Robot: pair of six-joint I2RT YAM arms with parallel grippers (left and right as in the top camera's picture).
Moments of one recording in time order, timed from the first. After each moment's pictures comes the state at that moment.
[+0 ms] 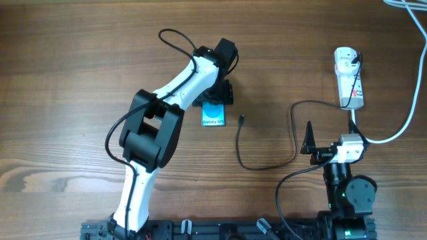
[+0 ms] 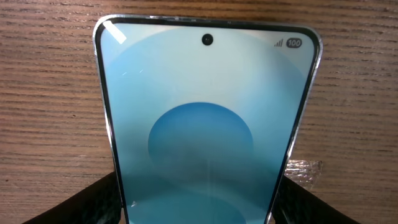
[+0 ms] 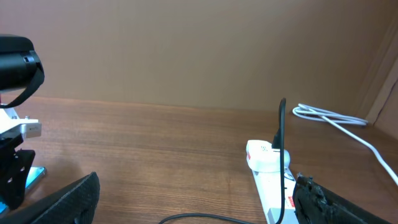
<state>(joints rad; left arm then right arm) -0.52 2.29 1.77 -1.03 0.00 -0.56 0.04 0.02 0.01 0.00 0.03 -0.07</state>
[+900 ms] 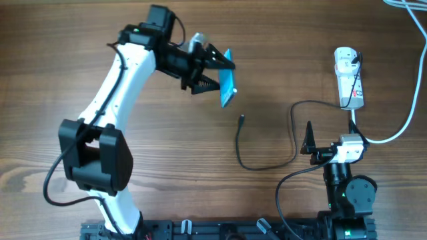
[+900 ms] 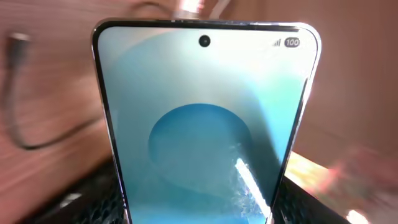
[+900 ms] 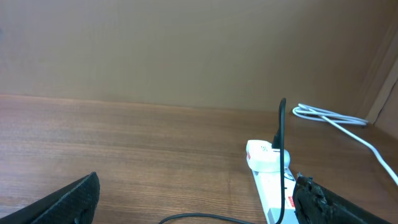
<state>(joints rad) -0.23 1.95 1.71 -1.10 1.18 -0.60 0.04 0.02 0.01 0.00 0.03 -0.07</state>
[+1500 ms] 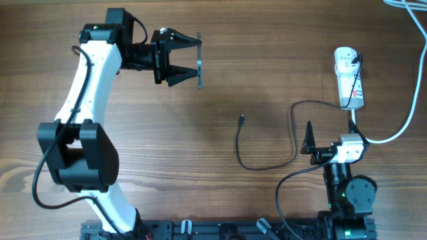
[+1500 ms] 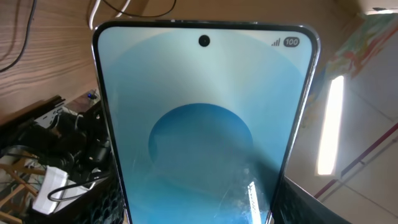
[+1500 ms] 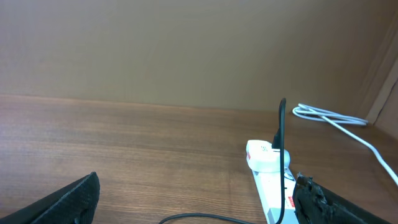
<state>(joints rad) -0.04 1.95 1.71 -1.25 1.52 -0.63 0.04 0.02 0.01 0.00 0.03 -0.07</state>
